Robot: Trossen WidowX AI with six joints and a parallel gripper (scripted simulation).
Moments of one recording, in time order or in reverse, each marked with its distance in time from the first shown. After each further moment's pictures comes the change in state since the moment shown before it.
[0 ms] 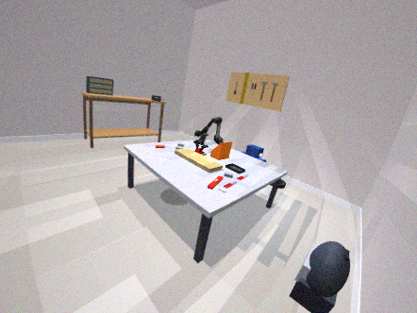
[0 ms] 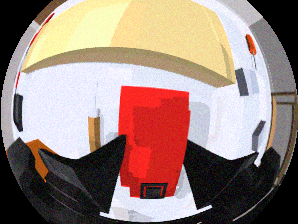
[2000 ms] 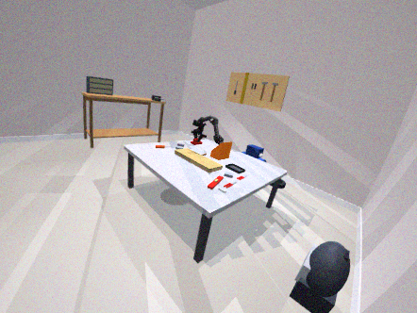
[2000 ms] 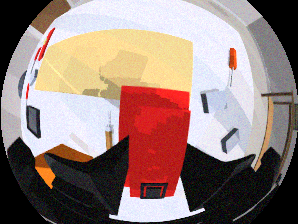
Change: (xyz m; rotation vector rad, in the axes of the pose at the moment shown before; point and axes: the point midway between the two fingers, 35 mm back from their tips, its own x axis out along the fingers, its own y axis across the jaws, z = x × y) arm -0.097 -0.017 0.071 0.017 0.004 0.002
